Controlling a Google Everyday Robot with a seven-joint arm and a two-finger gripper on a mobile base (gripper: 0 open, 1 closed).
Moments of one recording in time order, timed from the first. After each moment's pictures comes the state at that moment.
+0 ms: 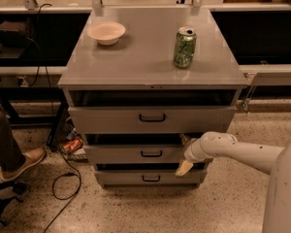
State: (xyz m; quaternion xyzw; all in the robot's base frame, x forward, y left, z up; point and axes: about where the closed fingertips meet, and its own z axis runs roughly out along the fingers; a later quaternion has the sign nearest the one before) arm 0.644 -0.163 0.414 -0.64 0.71 0.01 0.29
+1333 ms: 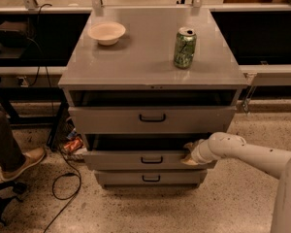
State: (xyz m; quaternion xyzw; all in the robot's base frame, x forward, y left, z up) arm 0.636 -0.194 0.412 -0.61 0.74 0.02 0.28
